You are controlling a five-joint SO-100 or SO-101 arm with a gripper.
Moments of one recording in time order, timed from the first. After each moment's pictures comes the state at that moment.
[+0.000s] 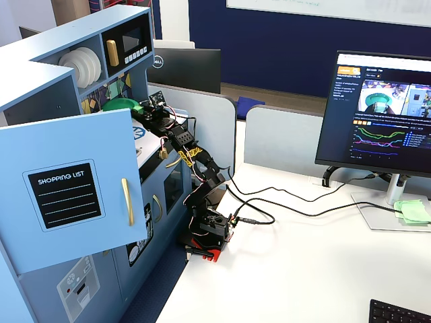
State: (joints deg) arm 23.5 126.0 94.0 19.1 -99.5
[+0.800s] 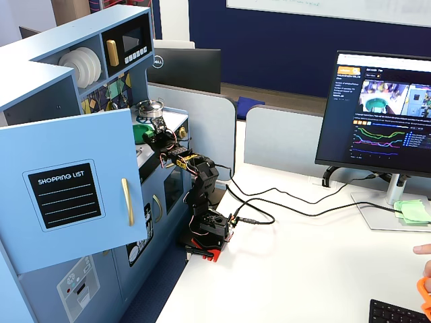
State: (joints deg) arm 32.7 115.0 125.9 -16.1 -102.1
